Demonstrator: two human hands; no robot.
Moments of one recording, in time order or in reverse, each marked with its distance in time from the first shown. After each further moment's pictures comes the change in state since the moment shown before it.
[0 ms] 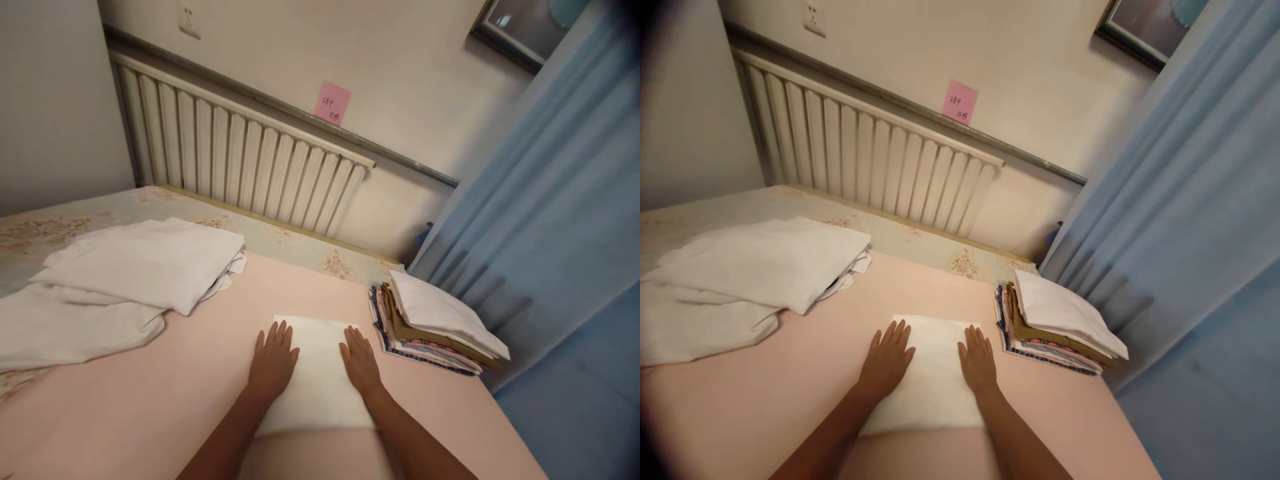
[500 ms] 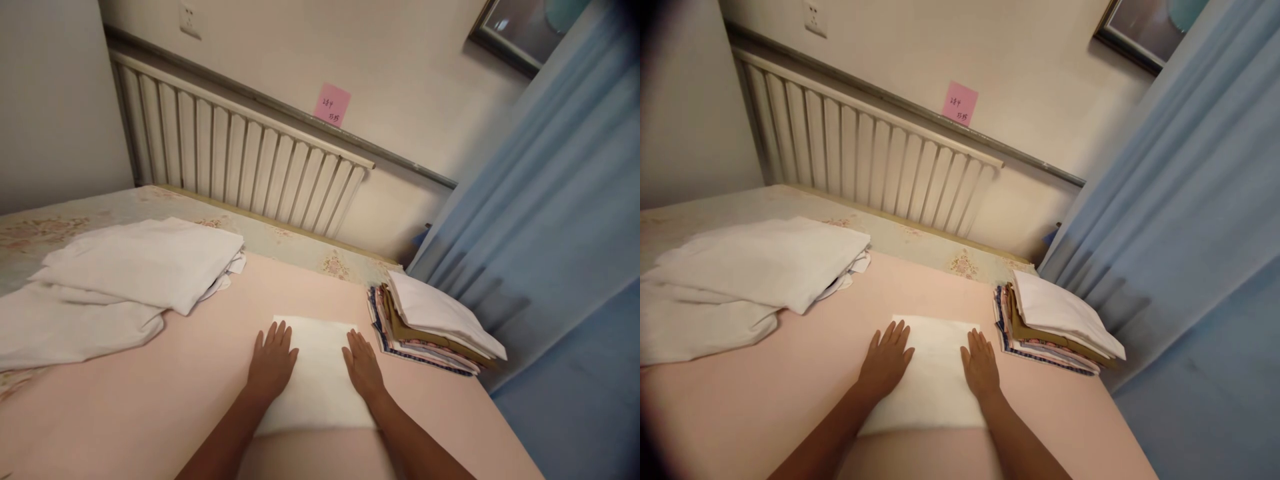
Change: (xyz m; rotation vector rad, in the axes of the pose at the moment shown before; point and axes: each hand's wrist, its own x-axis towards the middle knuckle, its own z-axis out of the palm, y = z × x) left_hand 0.000 0.000 0.003 -0.027 0.005 -0.005; right_hand -0.012 0.012 0.001 -0.015 0.025 -0.036
